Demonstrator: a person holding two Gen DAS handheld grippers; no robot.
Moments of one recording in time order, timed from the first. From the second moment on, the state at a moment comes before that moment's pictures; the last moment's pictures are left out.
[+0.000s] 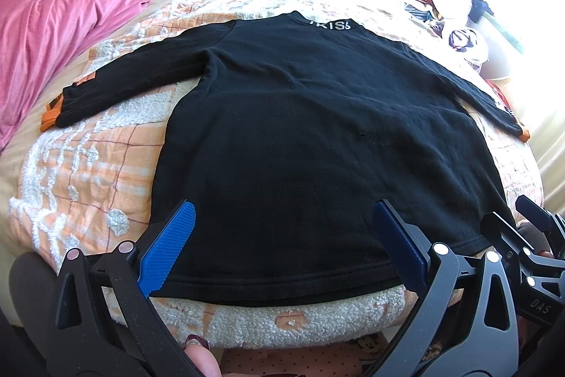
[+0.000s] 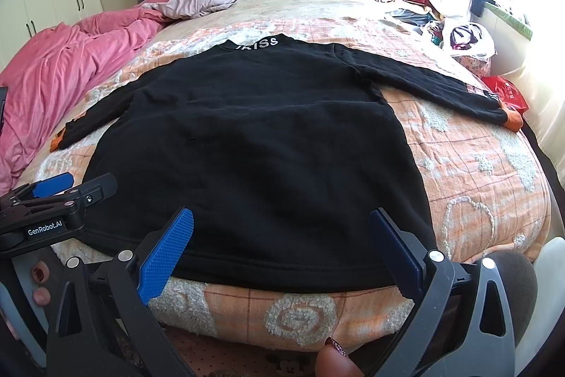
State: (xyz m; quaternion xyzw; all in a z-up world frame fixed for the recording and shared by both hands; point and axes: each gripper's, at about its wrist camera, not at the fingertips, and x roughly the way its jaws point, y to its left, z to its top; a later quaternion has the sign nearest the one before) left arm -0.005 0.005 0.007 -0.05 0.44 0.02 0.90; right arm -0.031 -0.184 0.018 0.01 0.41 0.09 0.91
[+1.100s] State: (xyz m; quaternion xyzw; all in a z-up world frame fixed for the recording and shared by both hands) left arm 0.026 0.000 0.008 -0.05 0.44 0.01 0.90; right arm 0.002 -0.191 0.025 0.01 0.41 0.08 0.91
